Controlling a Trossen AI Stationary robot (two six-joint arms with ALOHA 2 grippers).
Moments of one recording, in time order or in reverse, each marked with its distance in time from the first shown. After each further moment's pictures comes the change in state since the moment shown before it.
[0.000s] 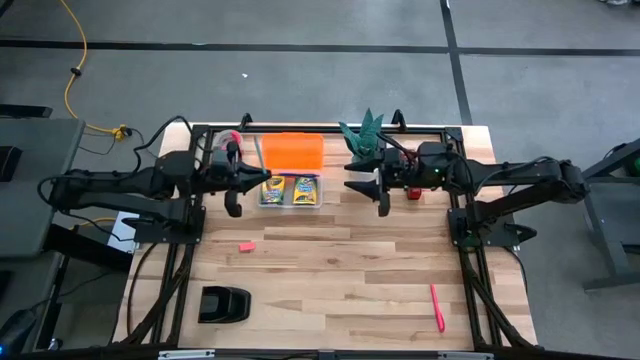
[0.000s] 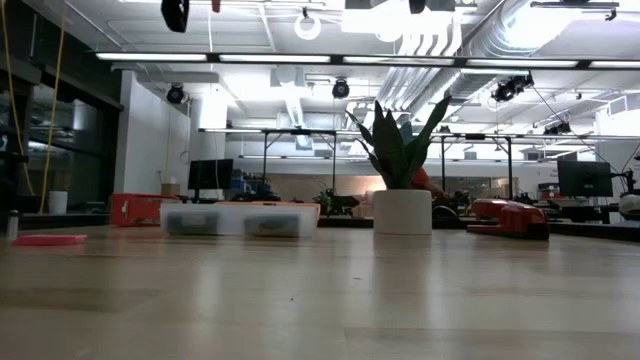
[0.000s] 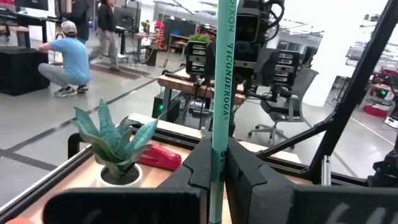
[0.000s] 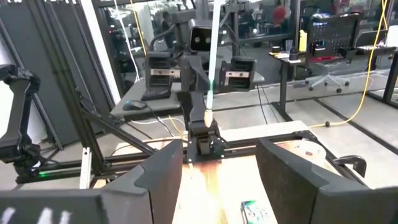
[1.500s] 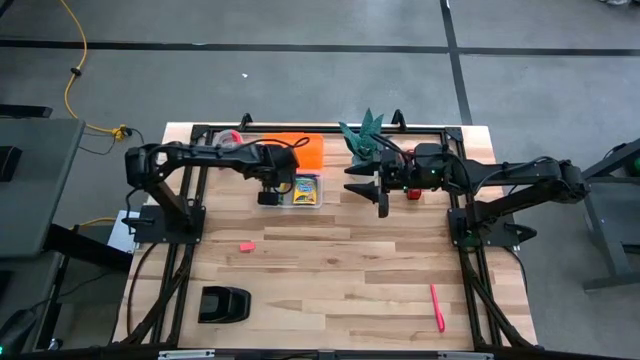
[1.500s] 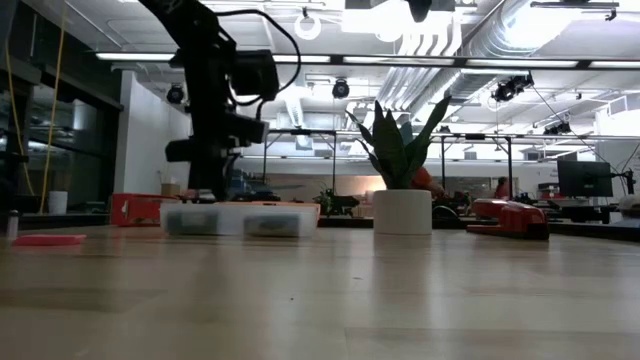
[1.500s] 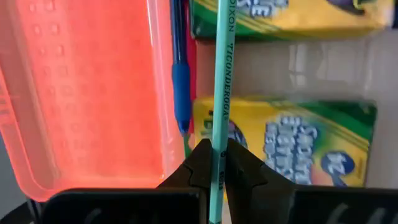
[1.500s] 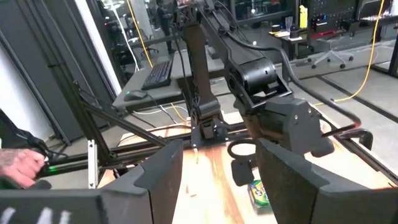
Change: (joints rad) left arm 0.319 0.929 0.372 -0.801 -0.122 0.653; right arm 0.000 0.003 0.000 -0.063 0.000 0.071
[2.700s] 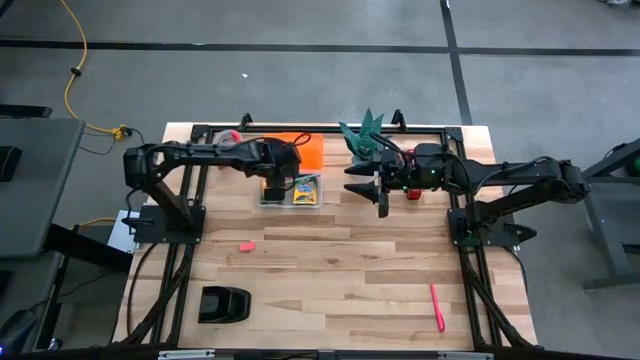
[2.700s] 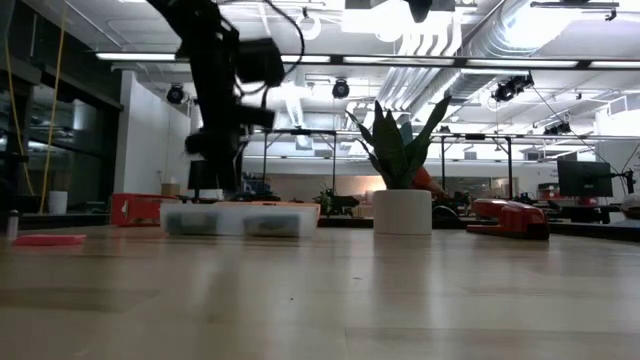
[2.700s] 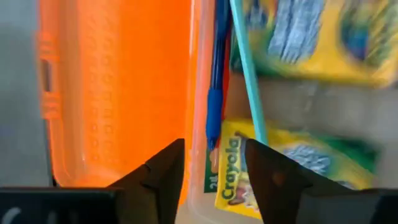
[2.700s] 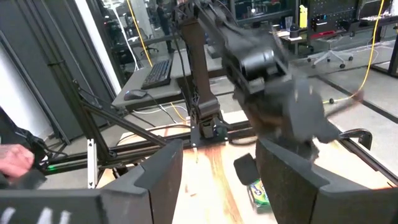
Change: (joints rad) left arm -0.004 -0.019 0.049 0.012 -0.037 -0.099; right arm 0.000 0.000 0.000 -0.003 0.000 -0.002
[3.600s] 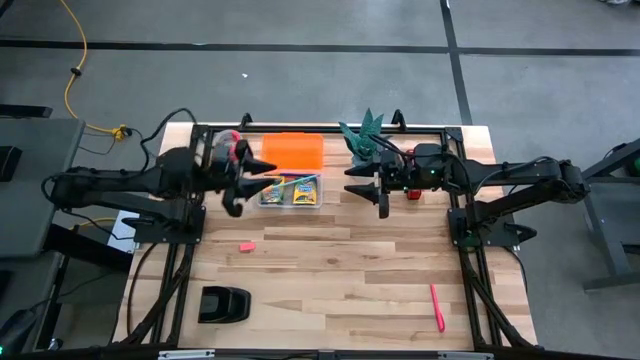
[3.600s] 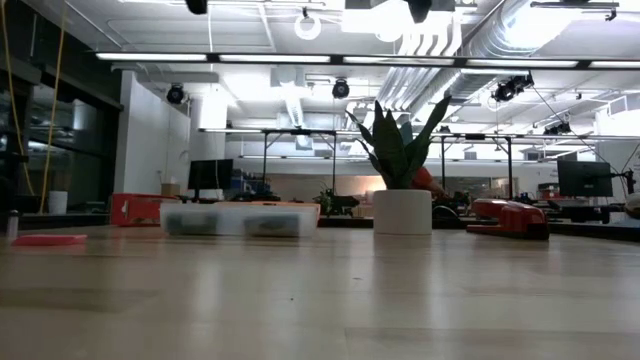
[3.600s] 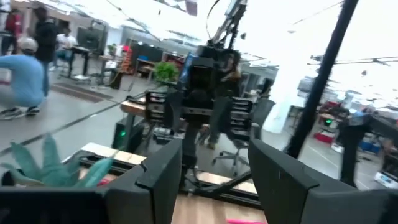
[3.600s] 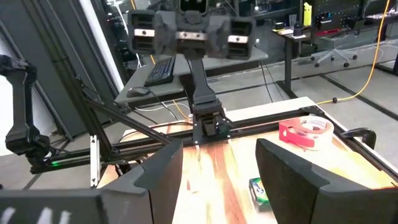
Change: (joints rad) left arm -0.299 -0.819 -0.396 1.007 0.291 -0.624; right arm 0.000 0.000 0.000 -0.008 -0.015 -0.003
